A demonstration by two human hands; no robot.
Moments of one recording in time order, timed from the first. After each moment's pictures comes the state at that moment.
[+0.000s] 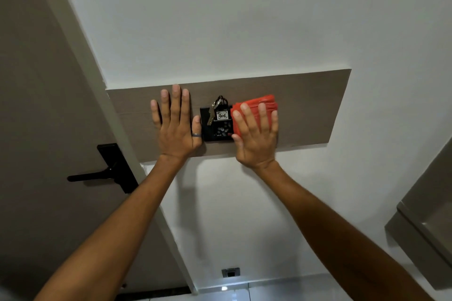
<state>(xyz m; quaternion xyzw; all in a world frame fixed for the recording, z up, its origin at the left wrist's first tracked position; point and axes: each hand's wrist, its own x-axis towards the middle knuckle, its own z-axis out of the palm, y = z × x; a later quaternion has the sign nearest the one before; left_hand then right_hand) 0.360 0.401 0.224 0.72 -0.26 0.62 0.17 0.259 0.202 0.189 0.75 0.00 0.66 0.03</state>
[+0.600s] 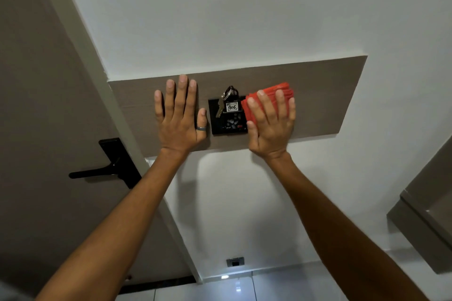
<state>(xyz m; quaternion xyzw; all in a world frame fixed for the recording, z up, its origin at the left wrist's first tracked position) 0.364 0.414 0.224 0.71 -0.28 0.63 0.13 0.261 0.209 0.191 0.74 0.00 0.67 0.00</state>
